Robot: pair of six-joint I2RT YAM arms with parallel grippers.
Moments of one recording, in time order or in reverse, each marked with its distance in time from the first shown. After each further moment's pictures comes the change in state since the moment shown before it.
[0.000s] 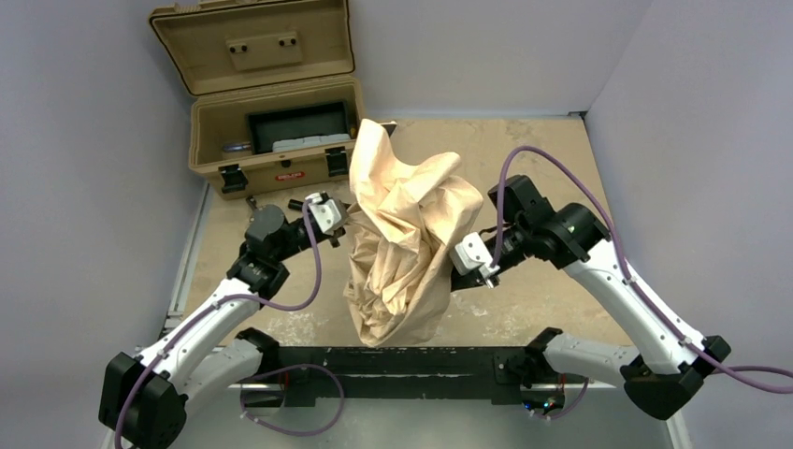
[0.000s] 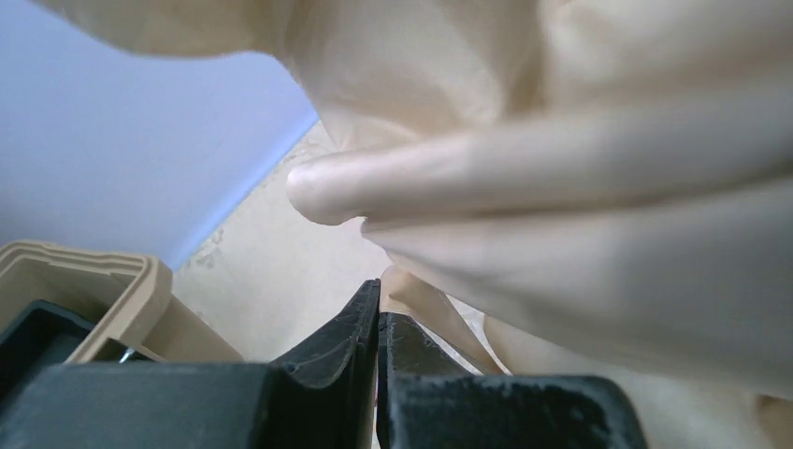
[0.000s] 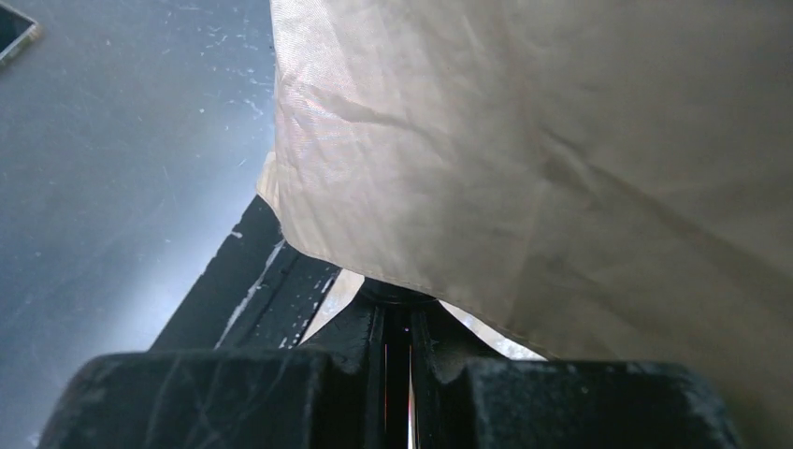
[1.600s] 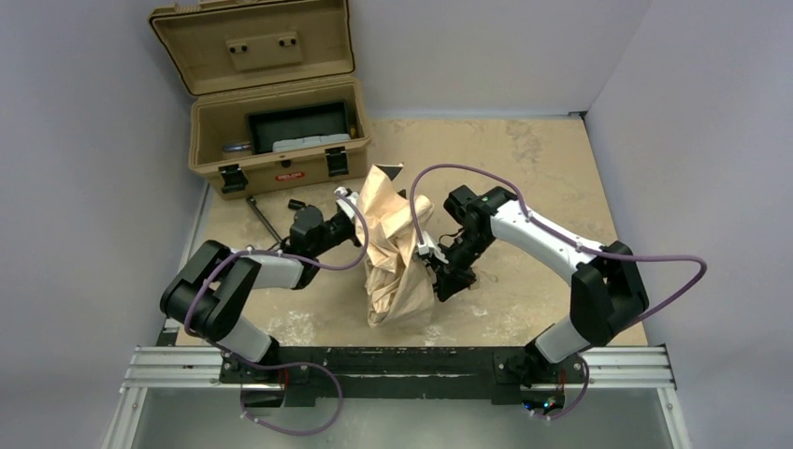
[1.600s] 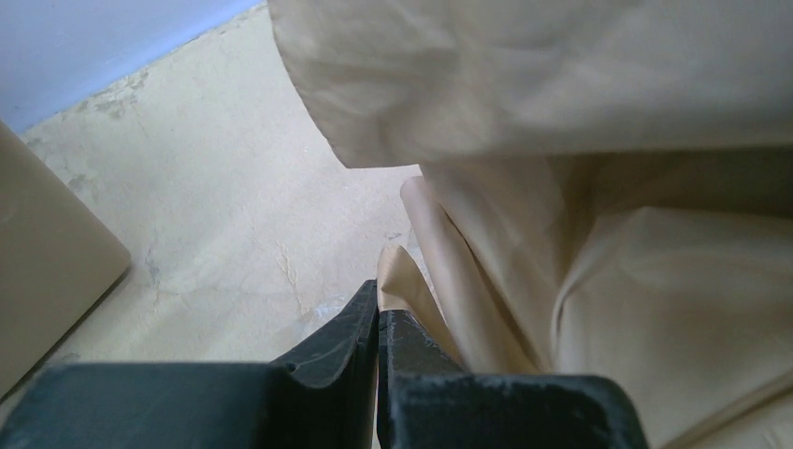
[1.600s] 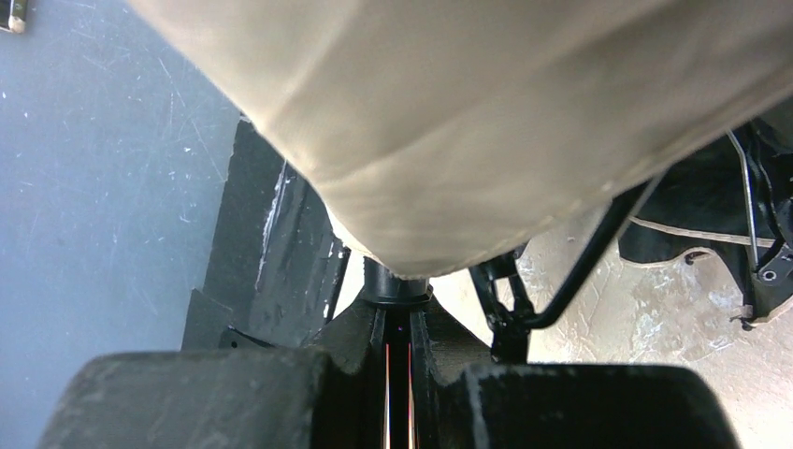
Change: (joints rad) left arm -0.003 0.629 -0.116 0.633 -0.126 -0.174; right arm -0.047 0.429 -0.164 0.020 0.211 0.017
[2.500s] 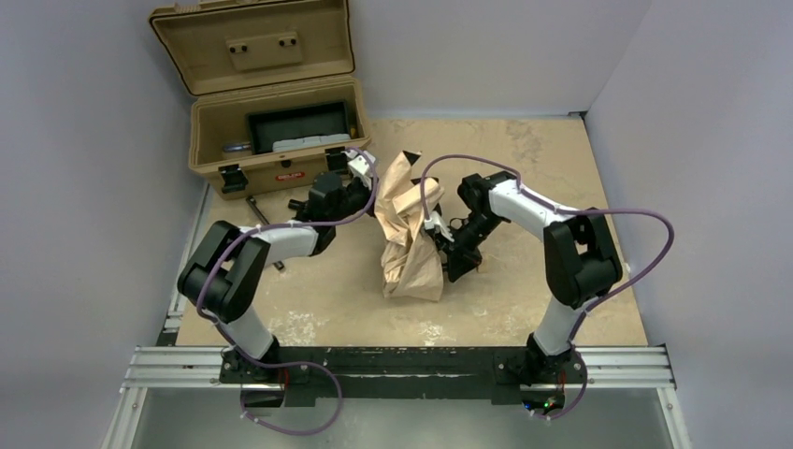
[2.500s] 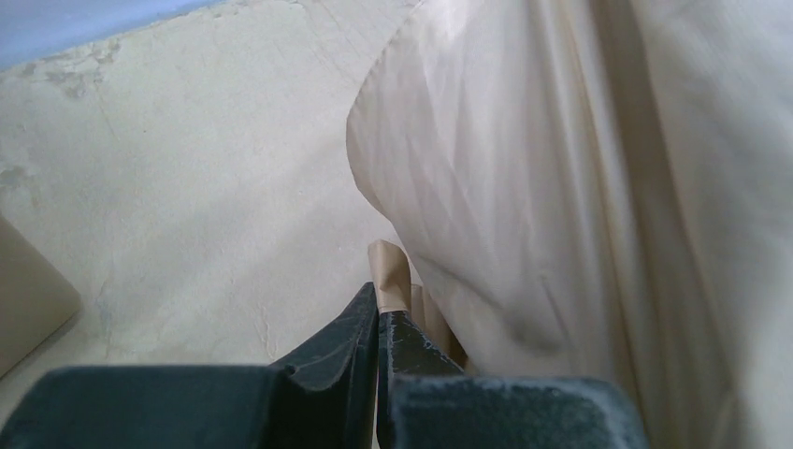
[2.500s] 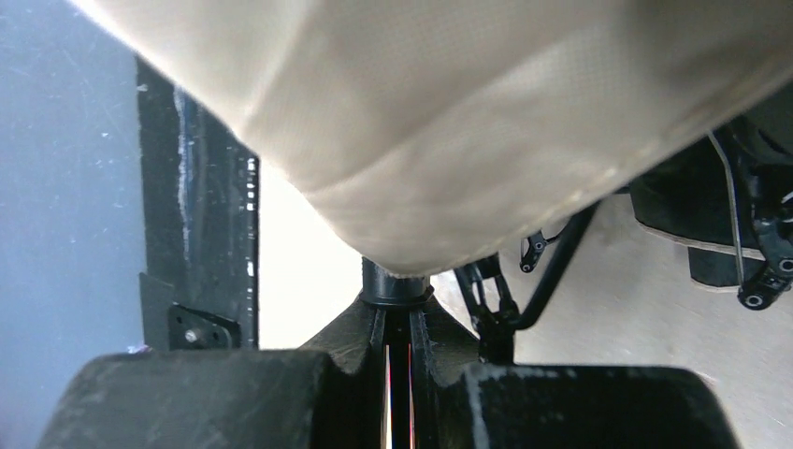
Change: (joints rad) left arm -0.006 0.125 0.305 -0.223 -0.045 -0.232; right arm -0.182 0.219 0.058 0.005 0.079 -0.039
